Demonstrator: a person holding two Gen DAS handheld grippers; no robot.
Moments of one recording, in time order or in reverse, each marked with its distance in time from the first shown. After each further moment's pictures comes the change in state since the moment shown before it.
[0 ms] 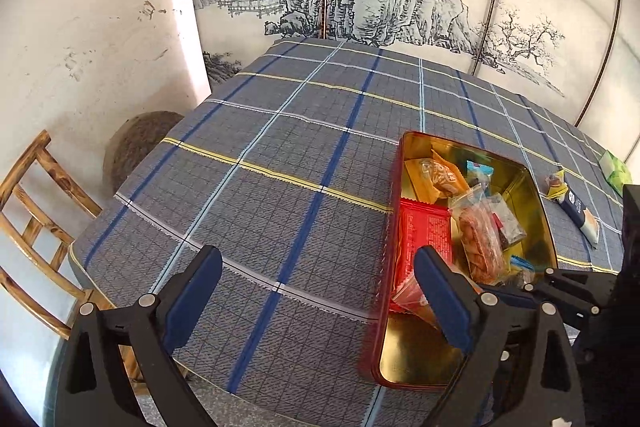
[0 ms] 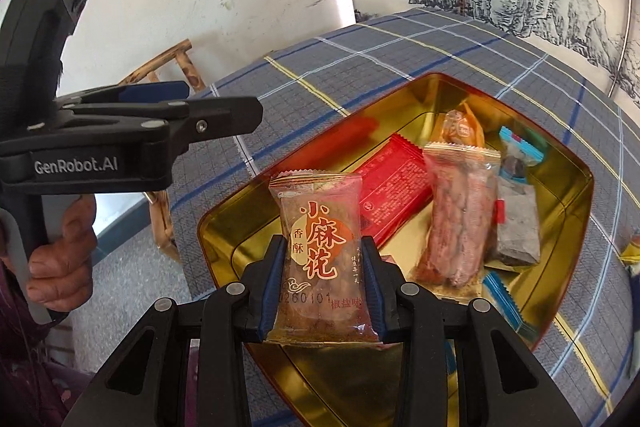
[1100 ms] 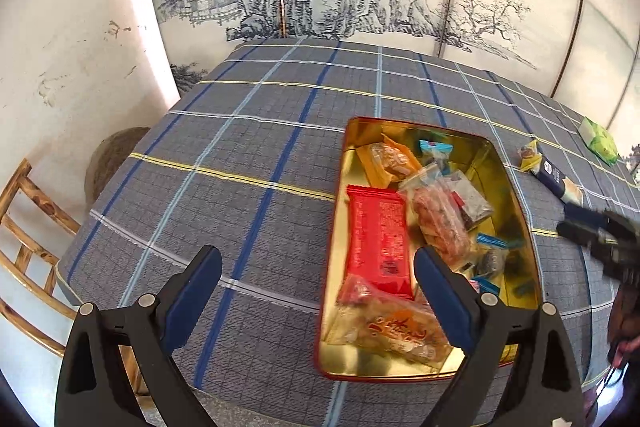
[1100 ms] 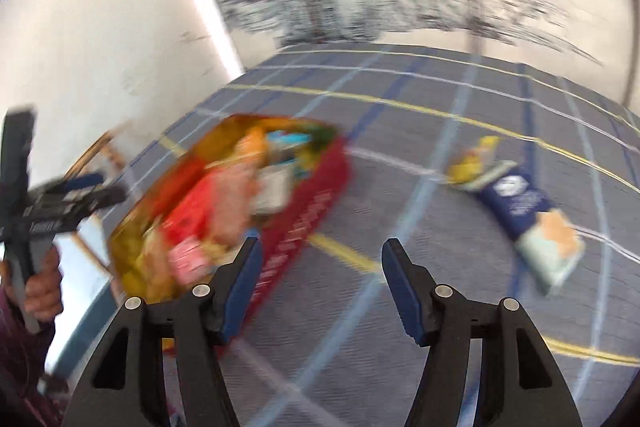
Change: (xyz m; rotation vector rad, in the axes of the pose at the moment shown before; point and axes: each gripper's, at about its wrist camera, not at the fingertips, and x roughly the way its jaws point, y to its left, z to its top) left arm -0.001 -0.044 -0.006 0.114 0.006 -0.053; right arm -0.106 -0.132 -0.066 0.337 -0.194 -0.223
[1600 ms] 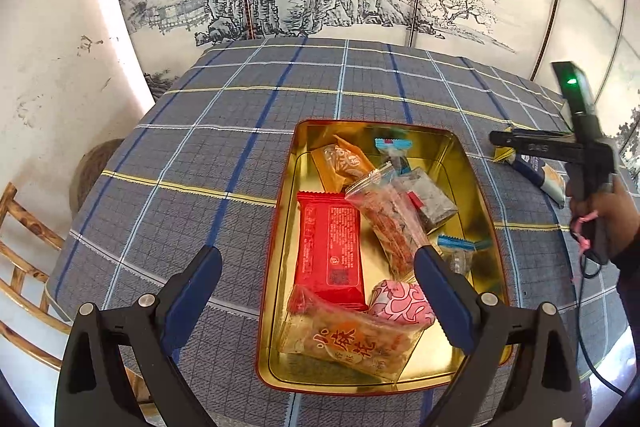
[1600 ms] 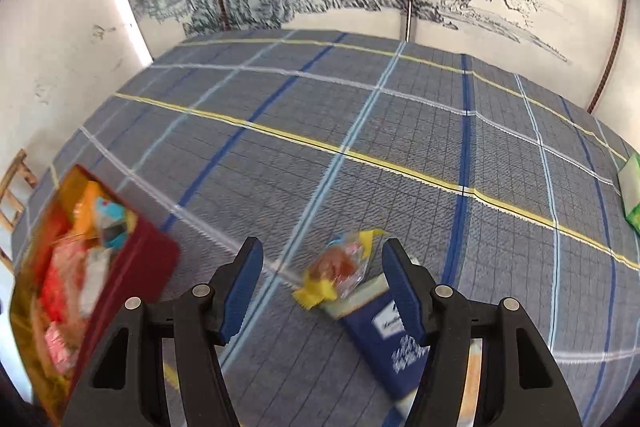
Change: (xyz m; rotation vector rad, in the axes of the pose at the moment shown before) left arm 0.003 -0.033 0.012 0.063 0.021 -0.047; right arm 0.087 -0.090 0.079 0.012 0.121 -0.231
